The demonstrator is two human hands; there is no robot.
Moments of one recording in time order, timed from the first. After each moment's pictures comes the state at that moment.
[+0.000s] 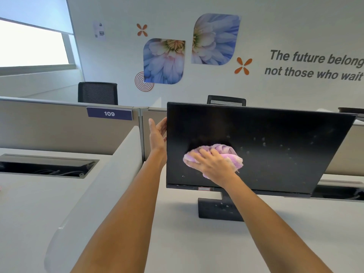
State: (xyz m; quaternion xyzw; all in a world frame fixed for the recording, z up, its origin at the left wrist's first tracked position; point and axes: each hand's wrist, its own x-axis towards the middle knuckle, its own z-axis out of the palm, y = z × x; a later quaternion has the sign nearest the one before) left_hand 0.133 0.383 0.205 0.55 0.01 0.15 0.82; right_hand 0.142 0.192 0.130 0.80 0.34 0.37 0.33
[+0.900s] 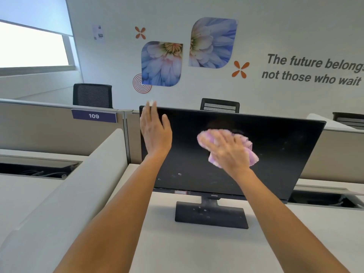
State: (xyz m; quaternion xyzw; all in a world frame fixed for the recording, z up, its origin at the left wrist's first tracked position) left_hand 0.129 0.306 0.236 0.80 0.03 0.42 0.42; right_hand 0.143 0.088 0.185 0.81 0.18 0.49 0.26
